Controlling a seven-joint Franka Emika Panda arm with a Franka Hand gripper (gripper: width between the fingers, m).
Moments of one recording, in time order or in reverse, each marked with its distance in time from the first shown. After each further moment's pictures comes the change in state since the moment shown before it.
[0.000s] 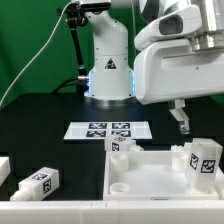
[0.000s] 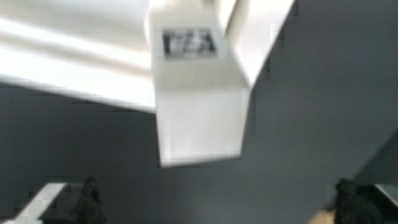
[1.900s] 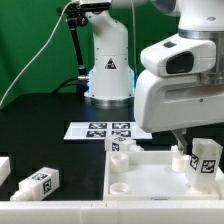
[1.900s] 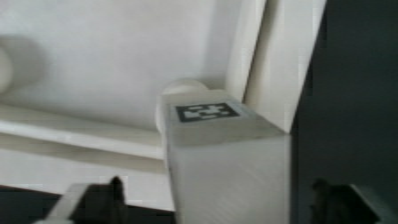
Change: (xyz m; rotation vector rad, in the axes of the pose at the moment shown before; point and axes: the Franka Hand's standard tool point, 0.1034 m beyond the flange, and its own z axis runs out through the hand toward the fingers) arm -0.003 0.014 0.031 0.011 -0.328 0.044
